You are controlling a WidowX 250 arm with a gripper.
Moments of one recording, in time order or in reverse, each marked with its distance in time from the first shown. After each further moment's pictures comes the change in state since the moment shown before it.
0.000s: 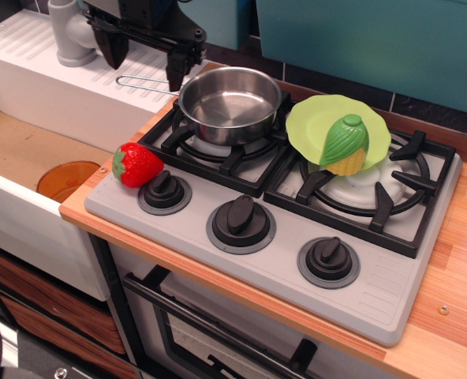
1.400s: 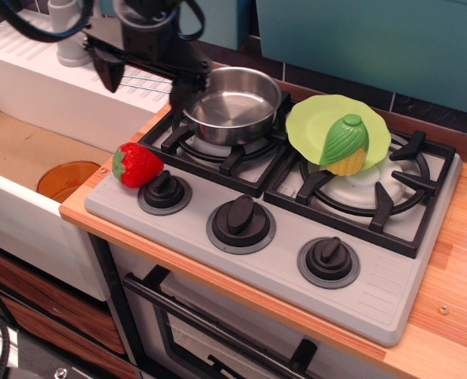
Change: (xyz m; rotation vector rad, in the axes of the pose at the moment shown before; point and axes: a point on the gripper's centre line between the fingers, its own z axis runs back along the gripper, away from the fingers) arm -0.026 0.004 0.000 0.084 -0.054 0.116
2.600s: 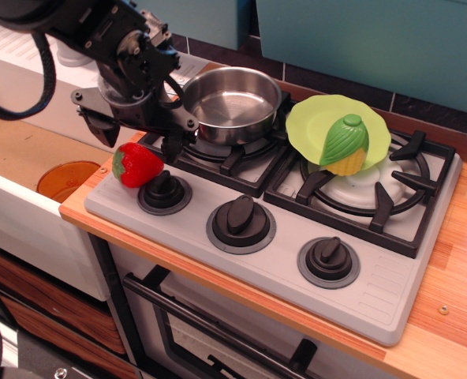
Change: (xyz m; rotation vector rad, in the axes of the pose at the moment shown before) arm -0.033 -0.006 -0.038 -0.060 -0.070 0.065
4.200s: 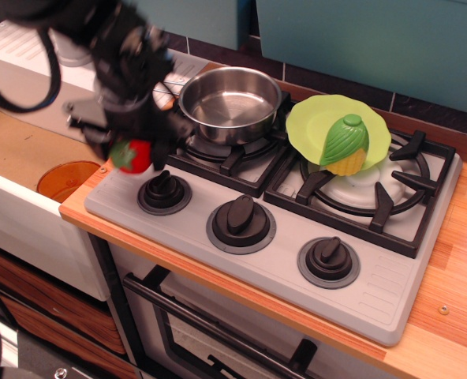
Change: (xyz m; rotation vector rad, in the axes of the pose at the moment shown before) arm -0.003 -0.003 0.009 0.036 0.109 0.039
